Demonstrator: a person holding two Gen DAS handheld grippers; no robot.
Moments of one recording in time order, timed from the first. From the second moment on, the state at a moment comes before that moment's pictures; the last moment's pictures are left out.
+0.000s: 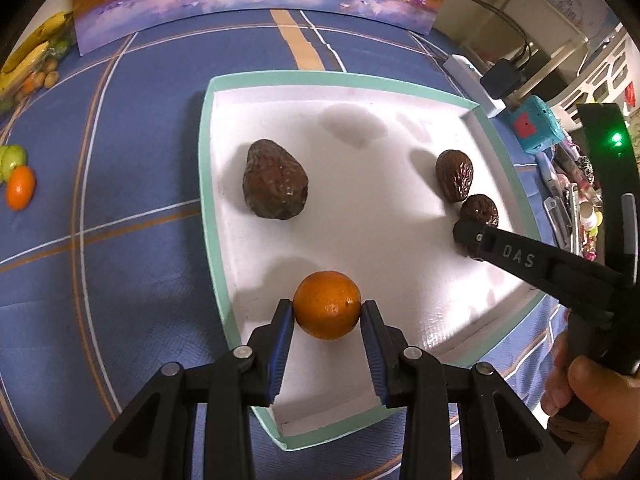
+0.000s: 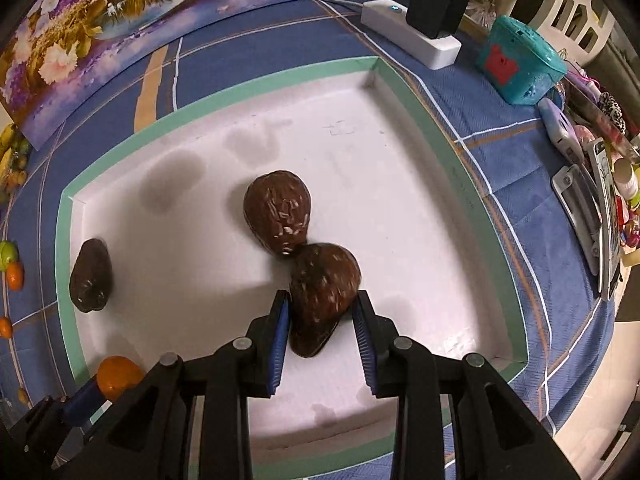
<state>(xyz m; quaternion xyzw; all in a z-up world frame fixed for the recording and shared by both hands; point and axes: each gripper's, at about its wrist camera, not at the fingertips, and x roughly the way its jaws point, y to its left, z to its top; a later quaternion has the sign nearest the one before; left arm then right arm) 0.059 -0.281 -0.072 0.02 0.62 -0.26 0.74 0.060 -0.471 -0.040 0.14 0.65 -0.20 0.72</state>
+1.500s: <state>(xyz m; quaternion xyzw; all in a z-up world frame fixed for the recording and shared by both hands) 0.113 -0.169 -0.050 -0.09 0.57 -0.07 0.81 0.074 -0.444 -0.006 0.11 0.61 -0.15 0.77</state>
